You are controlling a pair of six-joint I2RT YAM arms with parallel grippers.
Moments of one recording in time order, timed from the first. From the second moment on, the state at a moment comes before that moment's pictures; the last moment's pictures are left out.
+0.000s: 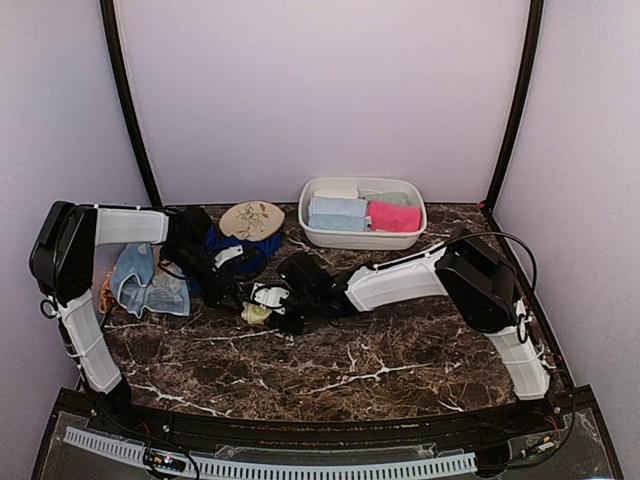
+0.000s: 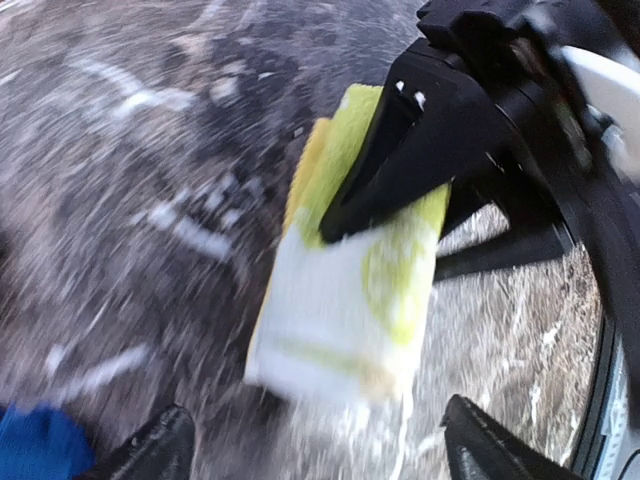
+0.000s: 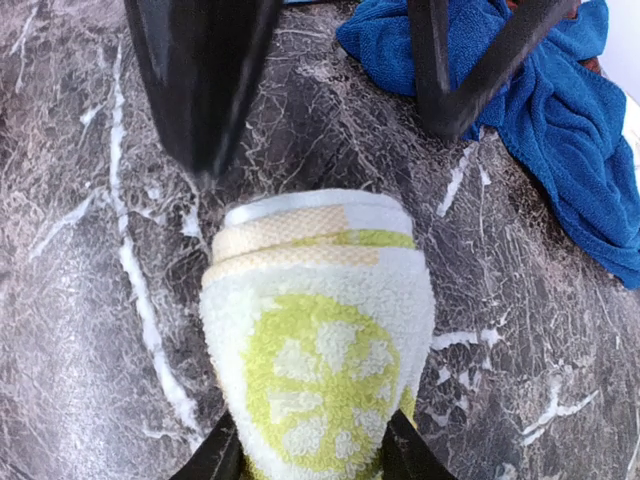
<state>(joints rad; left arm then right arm) -0.29 1.84 1.21 -0.78 0.66 0.80 1.07 2.30 1.58 -0.06 -0.08 -0.43</state>
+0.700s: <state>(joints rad) 0.05 1.23 1.00 -0.90 0.63 0.82 1.00 2.35 1.76 -0.35 -0.25 -0.30</state>
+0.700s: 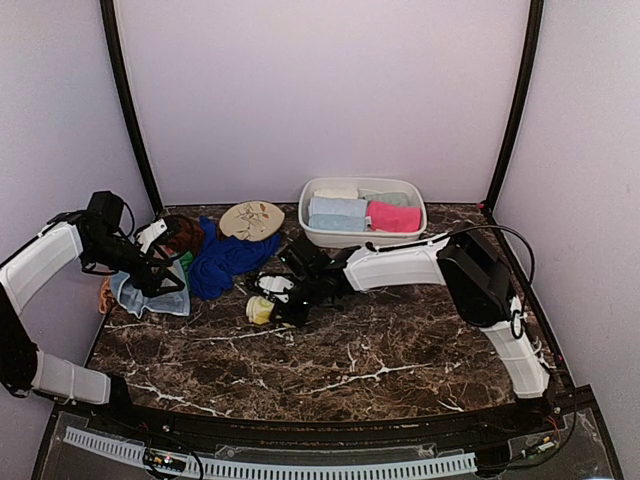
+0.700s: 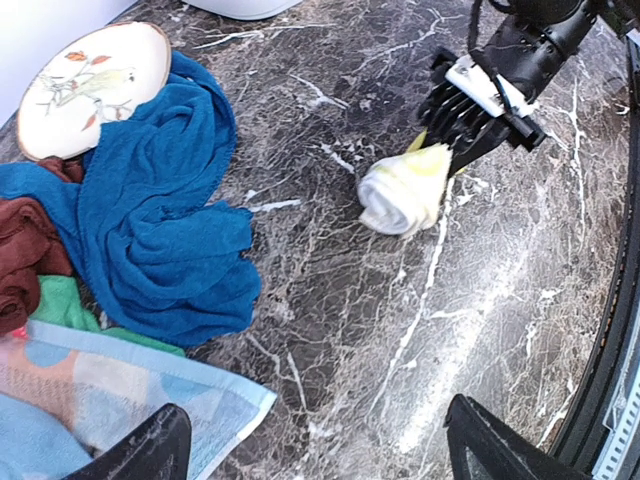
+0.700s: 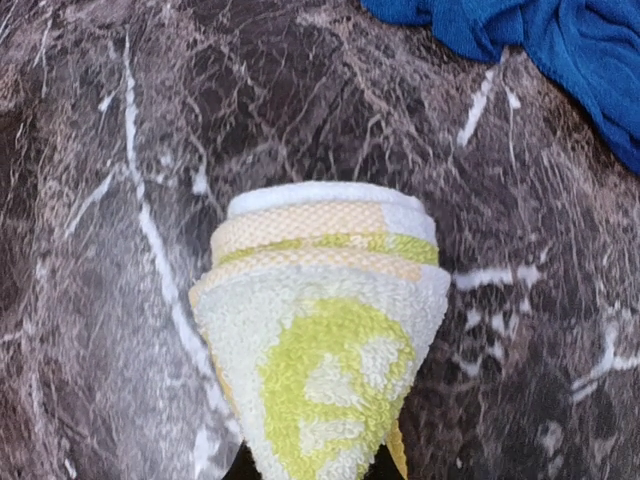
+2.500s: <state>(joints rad) 0.06 1.41 1.05 -0.78 0.52 0.69 0.43 2.20 1.83 -0.52 0.24 -1.08</state>
